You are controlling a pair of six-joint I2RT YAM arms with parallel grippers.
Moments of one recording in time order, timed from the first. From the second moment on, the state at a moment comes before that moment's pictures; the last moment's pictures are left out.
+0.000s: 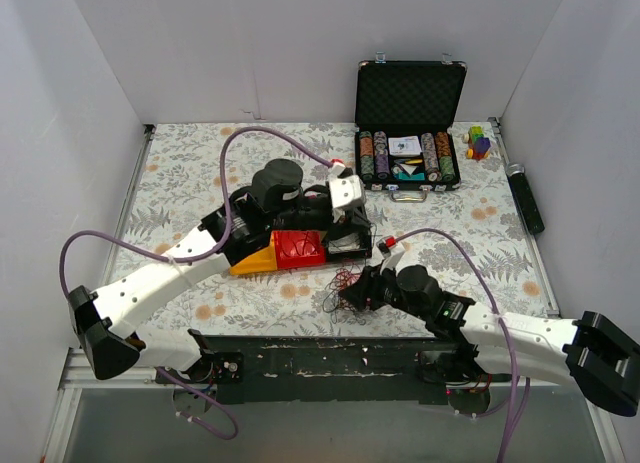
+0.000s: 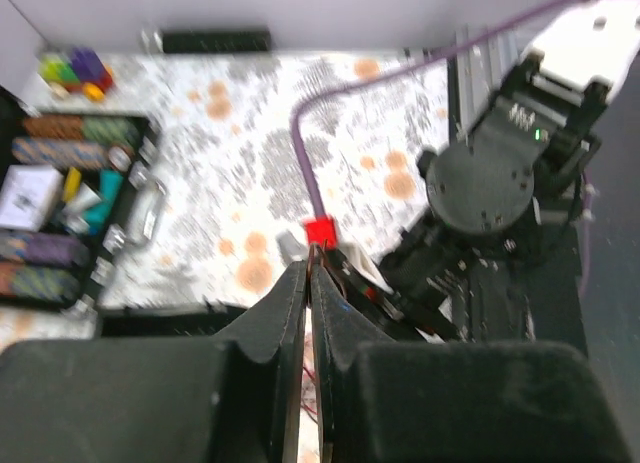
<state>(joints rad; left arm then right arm) -0.92 1.29 1.30 -0.30 0.51 0.22 1.01 0.95 0.24 0.35 0.02 0.67</state>
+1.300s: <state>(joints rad) -0.92 1.38 1.94 0.40 0.39 0.77 1.05 0.90 0.12 0.31 0.19 0.79</state>
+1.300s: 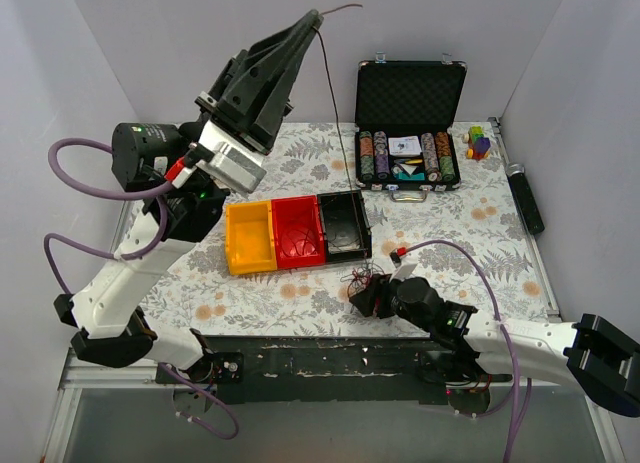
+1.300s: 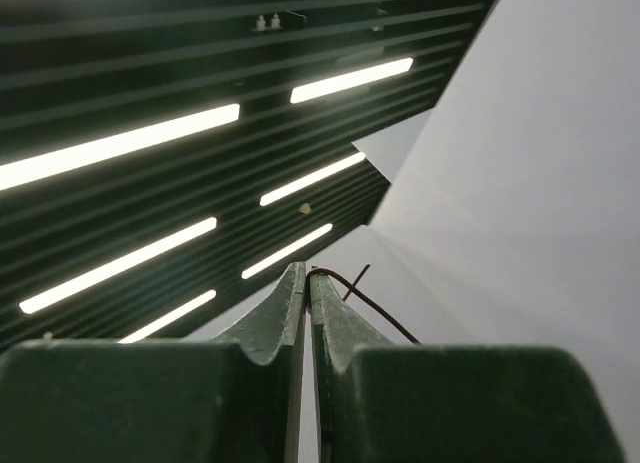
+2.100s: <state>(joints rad) -0.92 1.13 1.58 0.33 0.38 0.78 1.05 0.67 0.15 -0.03 0.29 0.80</state>
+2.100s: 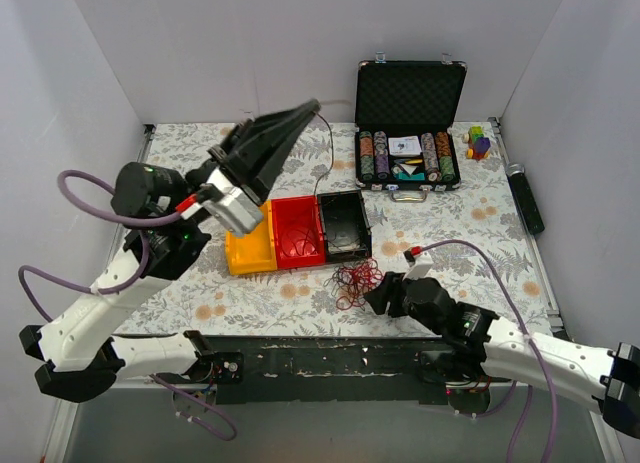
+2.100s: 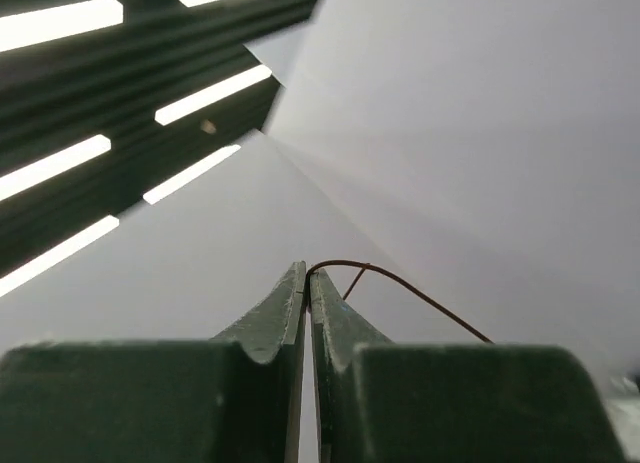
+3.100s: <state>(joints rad) -0.92 0.94 0.79 -0.28 0.51 0.53 1.05 0.68 0.31 -0.14 0.36 0.72</state>
